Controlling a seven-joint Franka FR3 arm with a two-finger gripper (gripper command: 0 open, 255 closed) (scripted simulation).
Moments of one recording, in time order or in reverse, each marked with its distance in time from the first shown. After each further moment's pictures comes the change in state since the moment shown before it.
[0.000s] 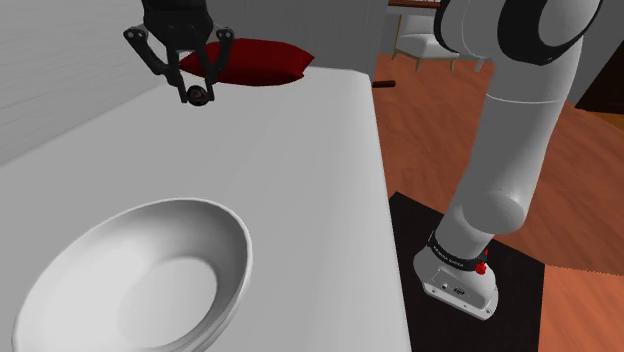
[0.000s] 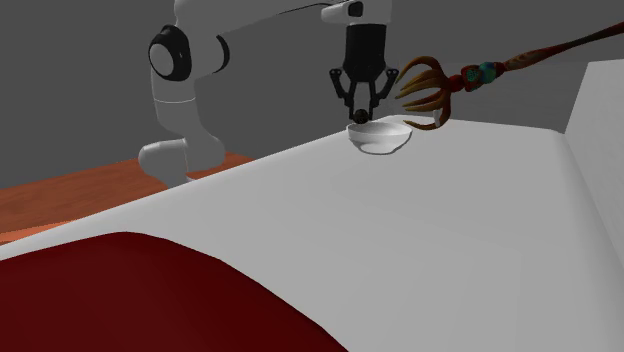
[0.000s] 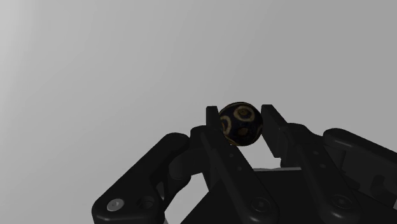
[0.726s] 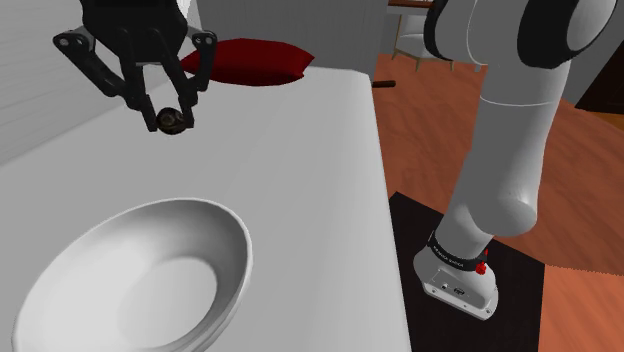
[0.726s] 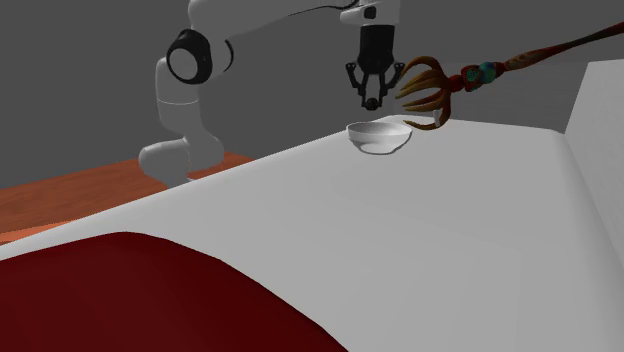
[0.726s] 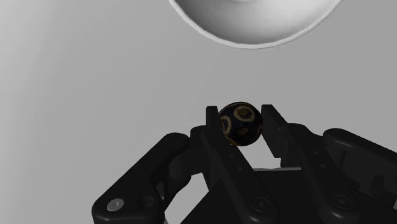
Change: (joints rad) arm 0.171 0.046 0.074 0.074 -0.045 -0.050 0.222
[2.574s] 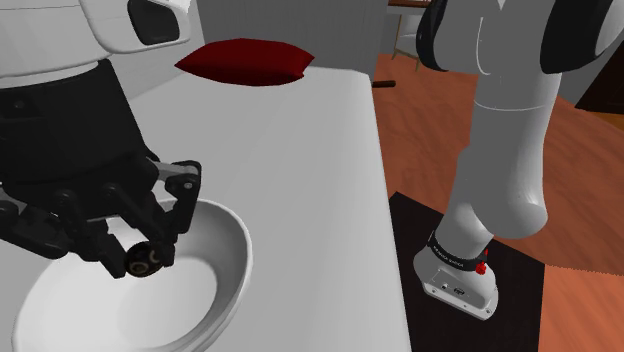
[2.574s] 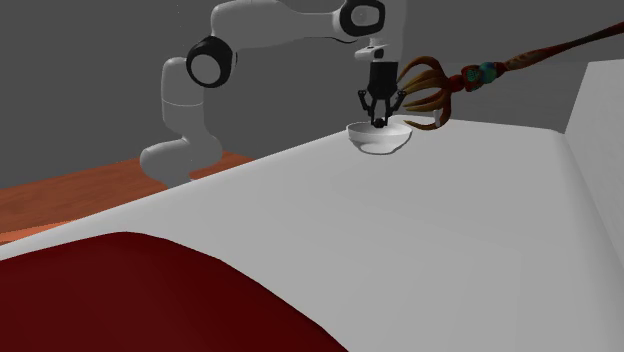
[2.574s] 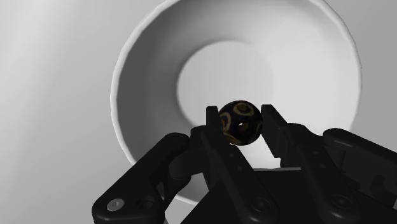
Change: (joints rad) arm 0.175 0.054 0.062 -0.150 -0.046 0.175 0.259
